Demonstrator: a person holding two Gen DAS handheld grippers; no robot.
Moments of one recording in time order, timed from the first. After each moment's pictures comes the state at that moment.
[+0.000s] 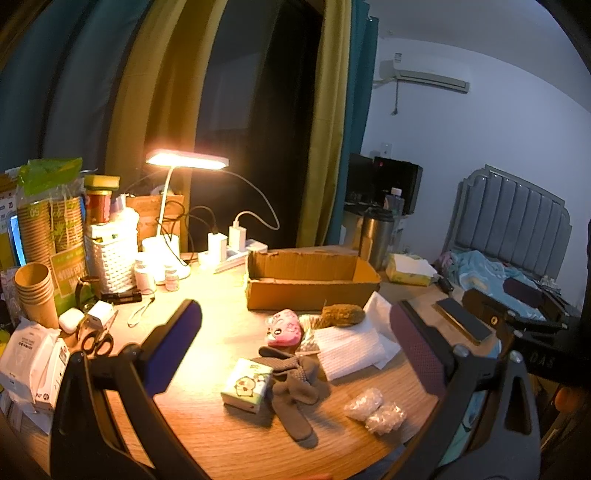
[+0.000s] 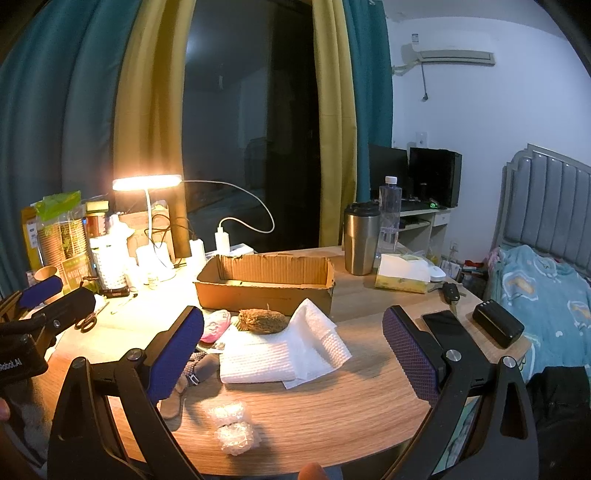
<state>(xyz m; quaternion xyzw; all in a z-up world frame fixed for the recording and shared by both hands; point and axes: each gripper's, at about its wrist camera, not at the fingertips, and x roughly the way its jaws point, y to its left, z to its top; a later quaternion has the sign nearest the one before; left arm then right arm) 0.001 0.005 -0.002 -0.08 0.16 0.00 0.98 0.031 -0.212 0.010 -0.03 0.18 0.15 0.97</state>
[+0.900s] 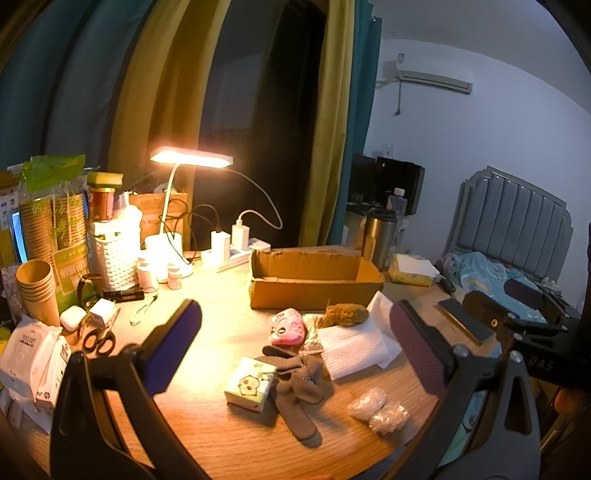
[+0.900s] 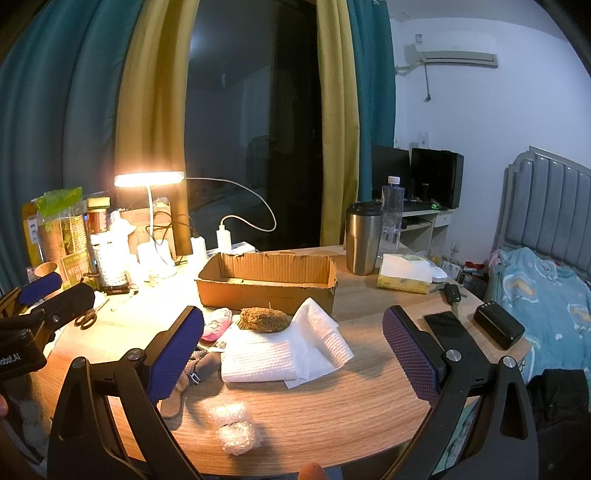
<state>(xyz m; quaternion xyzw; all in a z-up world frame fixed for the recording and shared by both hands) 0.002 0.012 -0.002 -0.08 0.17 0.00 0.98 0.032 -0.211 0.010 -0.03 0.19 0.15 0.97</state>
